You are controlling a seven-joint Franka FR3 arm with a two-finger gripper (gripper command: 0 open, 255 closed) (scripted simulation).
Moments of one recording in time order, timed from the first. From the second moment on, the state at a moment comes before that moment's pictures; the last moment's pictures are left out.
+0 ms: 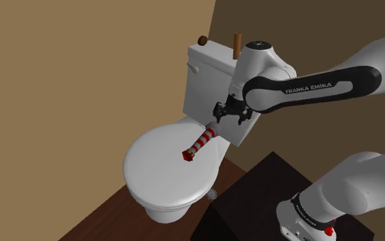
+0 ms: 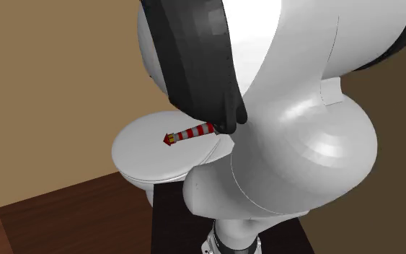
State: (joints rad) arm -0.14 -0.36 0.33 -2.56 -0.02 2.24 0.87
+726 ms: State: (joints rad) arm -0.23 0.11 0.39 -2.44 -0.21 2.54 1.43
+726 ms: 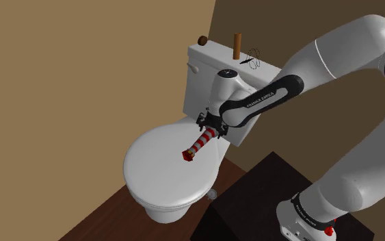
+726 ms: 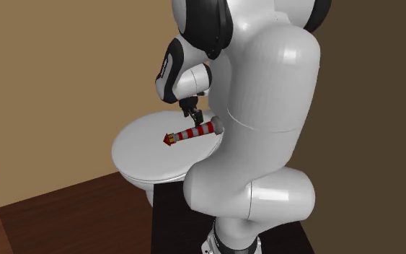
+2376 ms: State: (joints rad) arm -0.15 0.43 0.26 -2.30 -0.40 2.70 1.74
